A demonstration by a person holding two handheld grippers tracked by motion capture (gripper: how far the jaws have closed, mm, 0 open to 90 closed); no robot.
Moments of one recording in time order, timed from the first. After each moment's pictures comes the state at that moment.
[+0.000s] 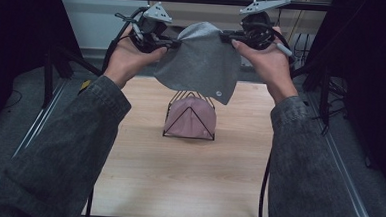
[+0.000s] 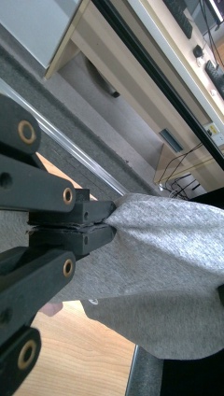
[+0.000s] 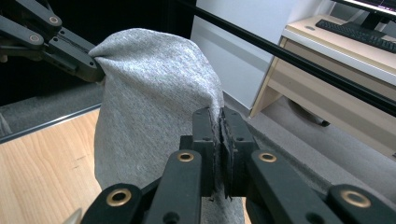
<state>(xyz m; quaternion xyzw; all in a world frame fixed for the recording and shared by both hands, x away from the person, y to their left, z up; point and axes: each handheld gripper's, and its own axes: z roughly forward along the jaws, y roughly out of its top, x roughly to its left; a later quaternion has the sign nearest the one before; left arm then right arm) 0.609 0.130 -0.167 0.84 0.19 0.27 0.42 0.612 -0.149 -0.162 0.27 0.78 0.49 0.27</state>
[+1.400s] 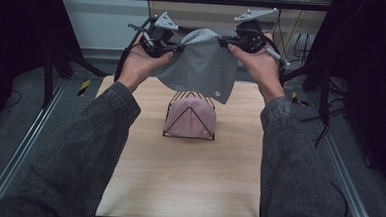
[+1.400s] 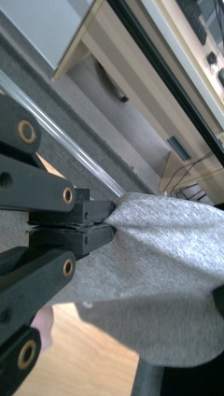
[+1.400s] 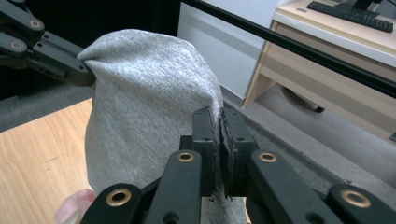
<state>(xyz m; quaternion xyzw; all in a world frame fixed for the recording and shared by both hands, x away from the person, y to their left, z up) 0.645 0.120 -0.206 0.83 0.22 0.28 0.42 0.652 -0.147 -0.200 0.30 0.78 0.47 0.27</state>
